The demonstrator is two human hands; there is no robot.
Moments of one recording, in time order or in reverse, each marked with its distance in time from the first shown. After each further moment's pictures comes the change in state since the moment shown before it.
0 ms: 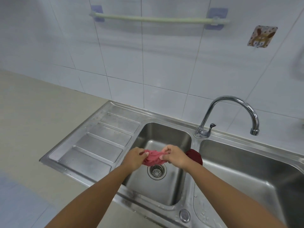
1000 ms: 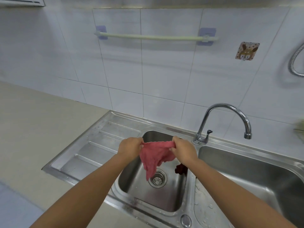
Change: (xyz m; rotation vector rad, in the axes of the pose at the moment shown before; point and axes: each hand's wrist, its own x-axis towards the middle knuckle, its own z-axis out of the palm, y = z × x) left_hand 0.021 0.018 -0.056 0.437 0.234 0.188; right_hand -0.017 -0.031 -0.036 -0.677 0.409 -0.186
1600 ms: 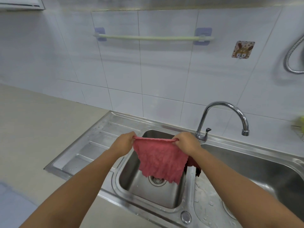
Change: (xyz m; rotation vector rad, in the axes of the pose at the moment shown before) left_hand 0.001 -0.024 -0.018 -0.241 -0.073 -0.014; right_hand 0.015 0.015 -0.026 -0.002 -0.106 -0.034
